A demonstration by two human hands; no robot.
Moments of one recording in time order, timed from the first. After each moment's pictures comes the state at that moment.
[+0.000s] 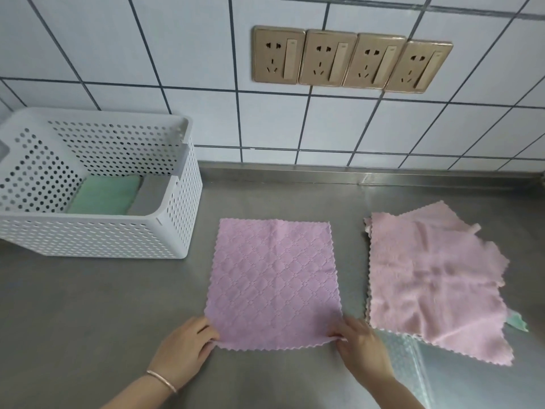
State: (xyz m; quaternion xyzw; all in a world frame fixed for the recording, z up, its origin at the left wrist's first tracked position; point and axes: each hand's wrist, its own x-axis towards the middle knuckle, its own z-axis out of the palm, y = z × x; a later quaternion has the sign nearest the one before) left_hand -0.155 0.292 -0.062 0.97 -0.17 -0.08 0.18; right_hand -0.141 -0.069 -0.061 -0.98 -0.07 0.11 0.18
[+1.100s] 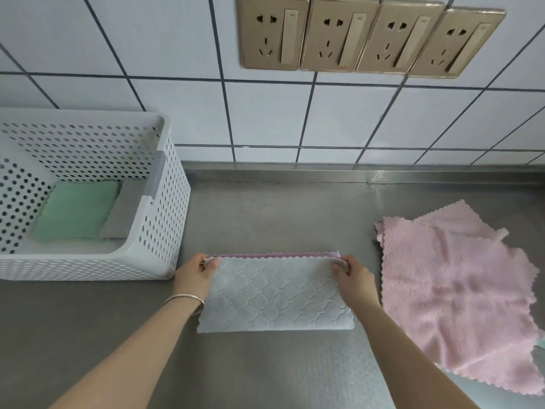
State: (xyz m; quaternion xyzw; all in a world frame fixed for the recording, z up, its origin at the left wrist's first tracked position) left_hand 0.008 0.262 -0.051 0.90 0.24 -0.11 0.34; right_hand 0.010 -0.034 -0.036 -0.91 0.19 0.12 0.36
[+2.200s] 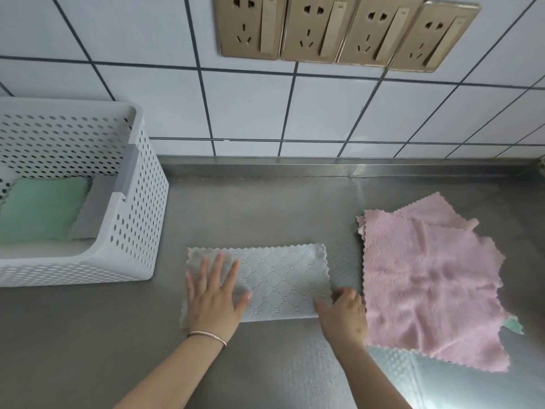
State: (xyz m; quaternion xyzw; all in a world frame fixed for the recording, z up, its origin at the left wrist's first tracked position) left_hand -0.040 0.201 -0.073 0.99 0.00 -0.09 0.09; right_hand -0.051 -0.023 -0.051 -0.91 0.33 0.16 0.21
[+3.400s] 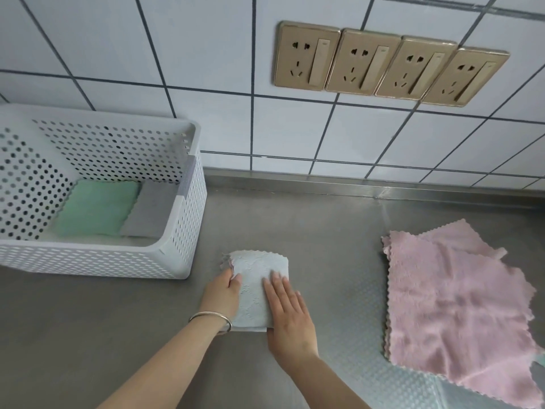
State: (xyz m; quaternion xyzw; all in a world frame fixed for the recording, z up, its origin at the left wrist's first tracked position) left_hand -0.020 0.237 -0.024 0.85 0.23 -0.17 0.44; right_hand -0.065 0.089 -0.048 -0.97 -0.16 0.09 0.15
